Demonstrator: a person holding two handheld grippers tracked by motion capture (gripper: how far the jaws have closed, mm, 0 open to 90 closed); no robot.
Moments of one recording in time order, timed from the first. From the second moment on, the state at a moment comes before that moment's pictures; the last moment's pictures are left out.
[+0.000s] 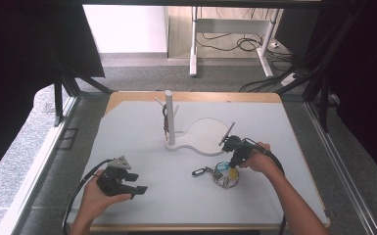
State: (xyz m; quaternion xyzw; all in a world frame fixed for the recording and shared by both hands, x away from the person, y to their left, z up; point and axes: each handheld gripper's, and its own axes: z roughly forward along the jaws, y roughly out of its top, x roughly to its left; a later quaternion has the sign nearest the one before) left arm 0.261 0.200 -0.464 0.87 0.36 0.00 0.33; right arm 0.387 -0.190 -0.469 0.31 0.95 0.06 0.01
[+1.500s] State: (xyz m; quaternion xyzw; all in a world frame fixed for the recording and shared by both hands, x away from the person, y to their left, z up) left arm 0.259 0.207 -0.461 0.87 0.37 0.01 0.33; right arm 0.344 -0.197 -0.408 0.28 0.95 0.07 -0.07
